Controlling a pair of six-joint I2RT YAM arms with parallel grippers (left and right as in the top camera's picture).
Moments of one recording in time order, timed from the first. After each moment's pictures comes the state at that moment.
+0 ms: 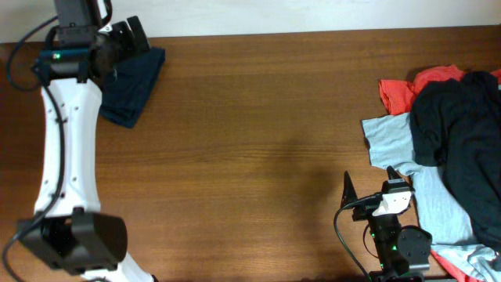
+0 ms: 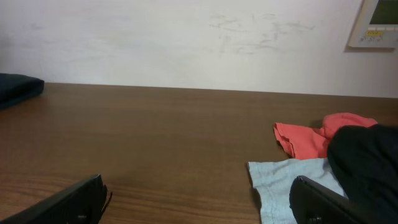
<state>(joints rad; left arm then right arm) 0.05 1.83 1.98 -0.85 -0.02 -0.25 0.02 0.01 0.01 -0.07 -0.07 -0.01</state>
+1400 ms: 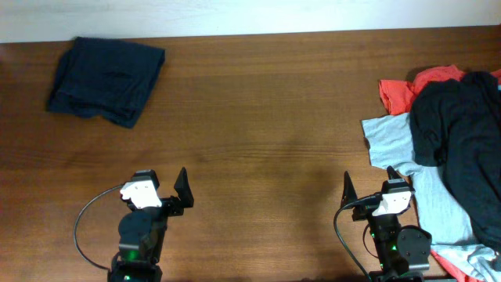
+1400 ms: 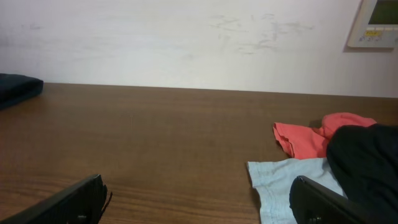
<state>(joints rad) -0.15 0.56 0.05 0.25 -0.09 -0.26 0.02 0.01 0.01 -0.07 -0.07 -0.01</state>
